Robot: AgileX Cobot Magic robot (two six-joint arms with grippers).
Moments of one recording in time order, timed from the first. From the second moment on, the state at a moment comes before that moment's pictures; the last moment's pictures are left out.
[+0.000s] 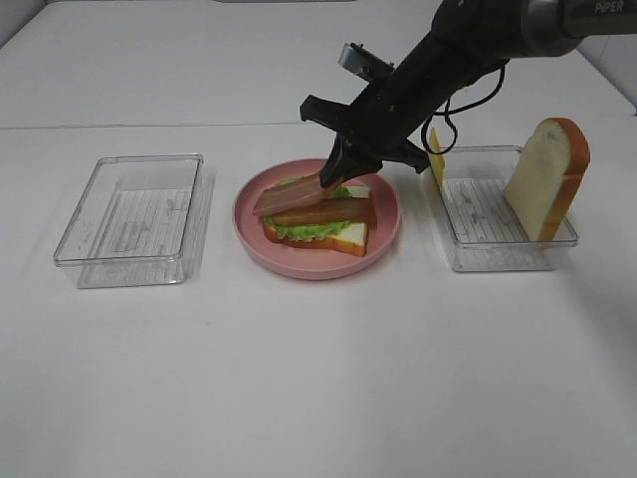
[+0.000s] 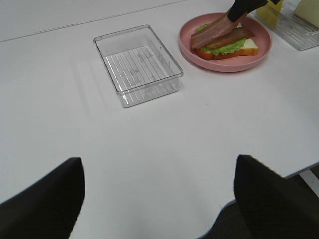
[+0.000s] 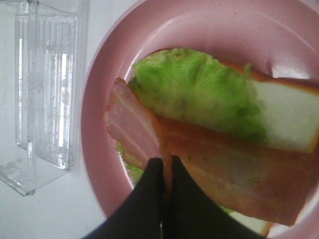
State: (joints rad) left arm -0.31 0.00 -0.50 -0.03 1.05 0.02; right arm 0.33 2.30 -1.78 0.61 0.83 -0.12
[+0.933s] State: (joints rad) left arm -0.31 0.00 -0.50 -0.03 1.05 0.02; right arm 0.33 2.24 -1.78 0.40 0.86 -0.09
